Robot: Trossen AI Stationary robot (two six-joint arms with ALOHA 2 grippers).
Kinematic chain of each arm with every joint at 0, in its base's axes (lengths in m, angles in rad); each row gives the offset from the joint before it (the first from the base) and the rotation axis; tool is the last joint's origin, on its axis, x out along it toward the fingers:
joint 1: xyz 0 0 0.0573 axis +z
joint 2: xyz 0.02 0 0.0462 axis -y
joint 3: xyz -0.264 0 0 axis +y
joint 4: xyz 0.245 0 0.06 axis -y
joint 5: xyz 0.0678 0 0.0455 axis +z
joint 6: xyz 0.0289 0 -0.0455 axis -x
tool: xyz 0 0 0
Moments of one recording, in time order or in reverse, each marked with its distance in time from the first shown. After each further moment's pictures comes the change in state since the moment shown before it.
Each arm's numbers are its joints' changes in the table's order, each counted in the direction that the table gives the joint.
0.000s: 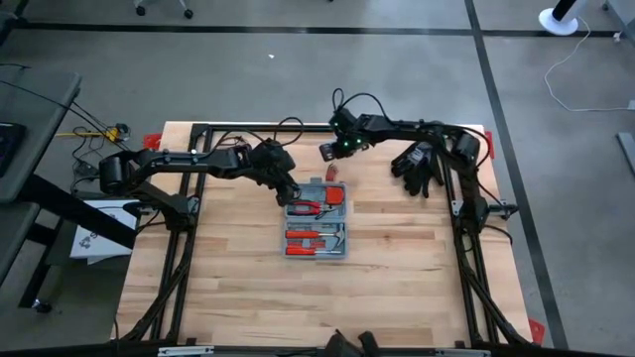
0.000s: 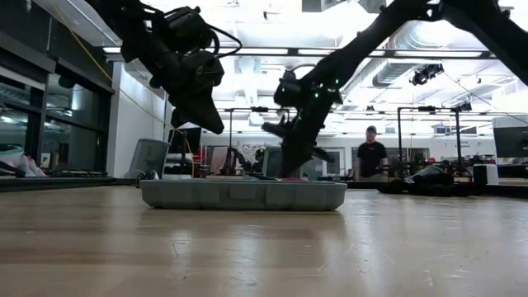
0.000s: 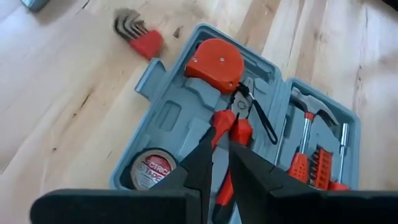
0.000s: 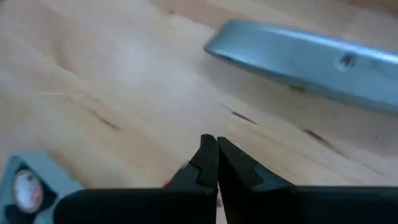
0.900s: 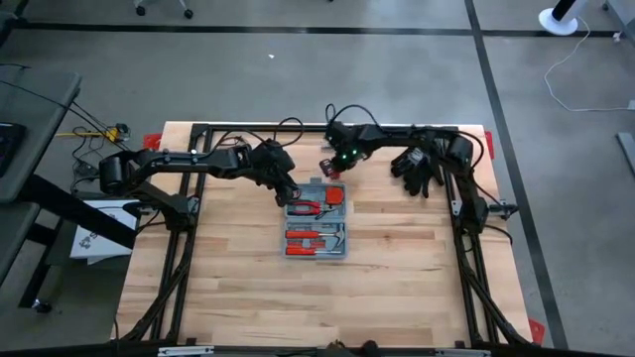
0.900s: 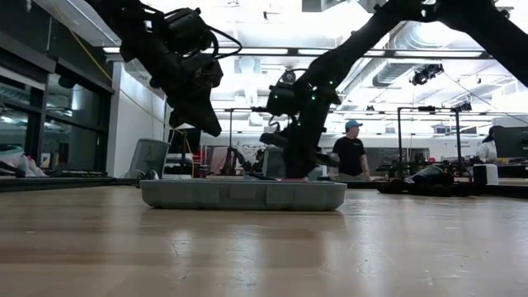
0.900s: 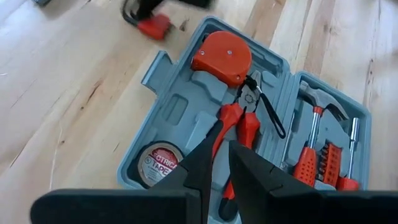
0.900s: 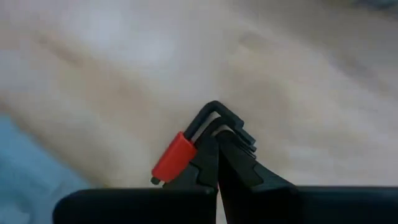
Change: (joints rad) left arm 0.000 0.000 0.000 -0.024 0.020 -0.006; right arm 0.043 -0.057 -0.003 -0.125 -0.032 0.033
